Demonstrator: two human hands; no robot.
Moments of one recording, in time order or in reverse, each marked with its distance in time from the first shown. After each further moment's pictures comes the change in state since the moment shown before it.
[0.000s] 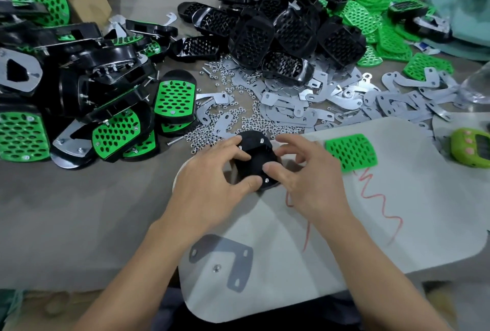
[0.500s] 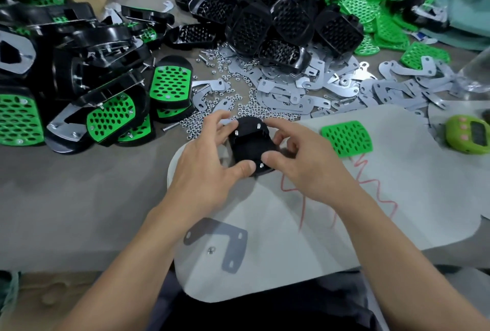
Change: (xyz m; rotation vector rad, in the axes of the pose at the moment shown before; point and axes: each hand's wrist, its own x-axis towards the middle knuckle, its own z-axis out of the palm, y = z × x) left_hand -0.003 -0.001 0.010 -0.133 0.014 -0.087; right_hand 0.008 -0.001 -0.017 -0.080 -0.222 -0.131
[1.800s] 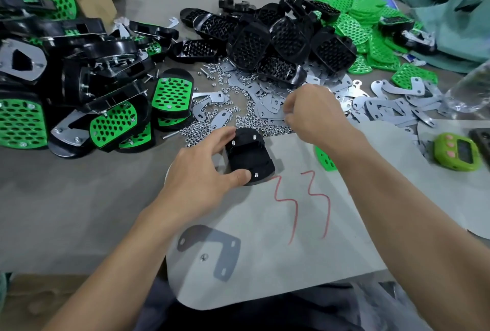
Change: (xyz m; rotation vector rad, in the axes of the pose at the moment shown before) left_hand 0.005 -0.006 -0.005 0.029 -0.031 0.001; right_hand 0.092 -0.008 -0.040 -0.678 0.054 0.038
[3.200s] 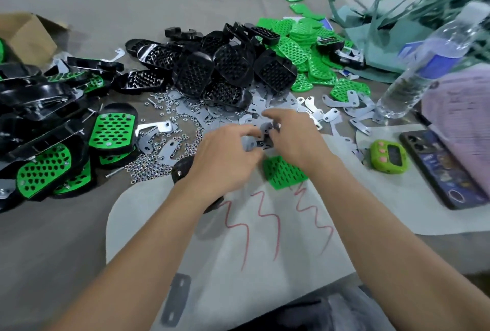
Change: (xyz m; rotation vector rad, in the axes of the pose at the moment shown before) left_hand 0.072 0.111 0.057 0.128 -0.061 0.122; right_hand -0.012 0.075 -0.002 0.272 0.127 0.039
